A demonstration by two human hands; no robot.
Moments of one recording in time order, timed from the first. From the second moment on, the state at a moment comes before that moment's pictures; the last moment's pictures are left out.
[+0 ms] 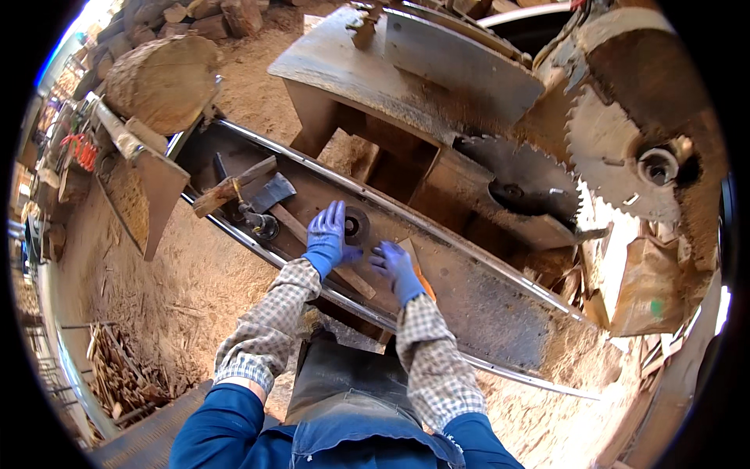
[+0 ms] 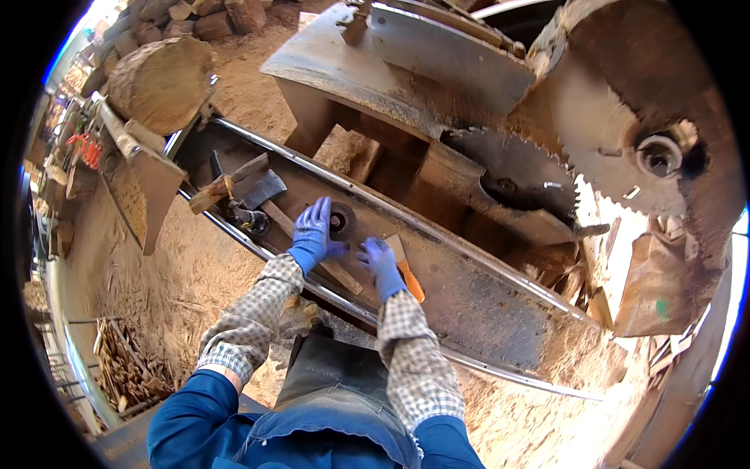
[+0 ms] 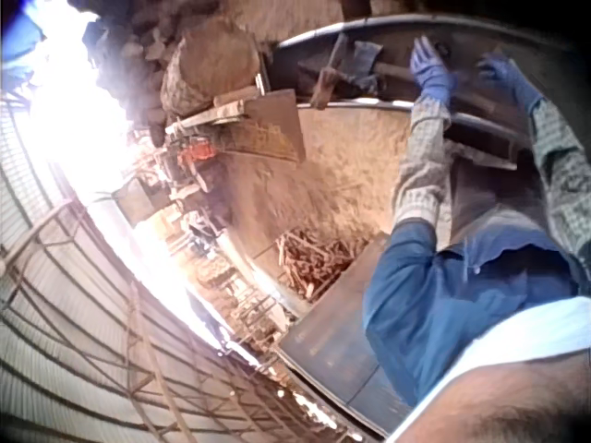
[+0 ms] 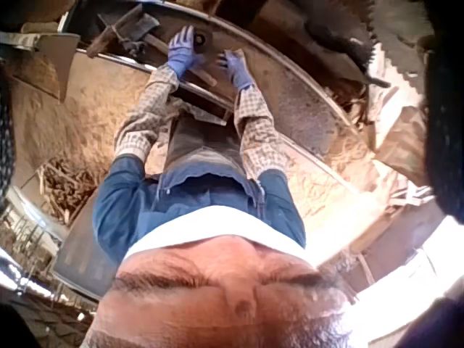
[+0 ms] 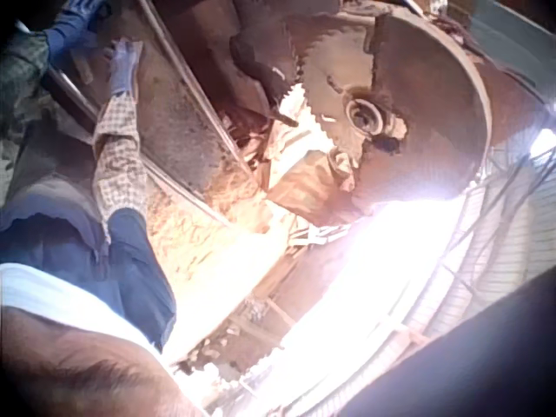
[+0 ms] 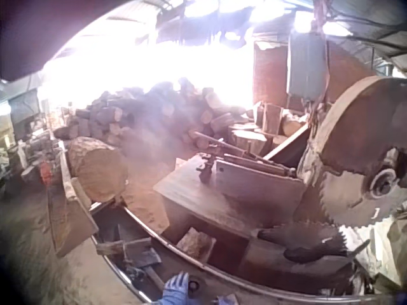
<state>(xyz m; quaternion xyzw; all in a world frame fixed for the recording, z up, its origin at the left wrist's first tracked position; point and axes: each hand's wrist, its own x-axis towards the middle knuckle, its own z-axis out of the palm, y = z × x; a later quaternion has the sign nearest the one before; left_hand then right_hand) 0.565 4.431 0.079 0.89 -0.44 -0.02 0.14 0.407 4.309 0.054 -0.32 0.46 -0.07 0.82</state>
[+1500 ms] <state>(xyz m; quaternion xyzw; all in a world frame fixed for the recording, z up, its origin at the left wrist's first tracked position) 0.406 4.023 0.079 0.71 -0.46 -0.44 0.28 0.258 4.050 0.036 -0.08 0.27 -0.43 0.86</state>
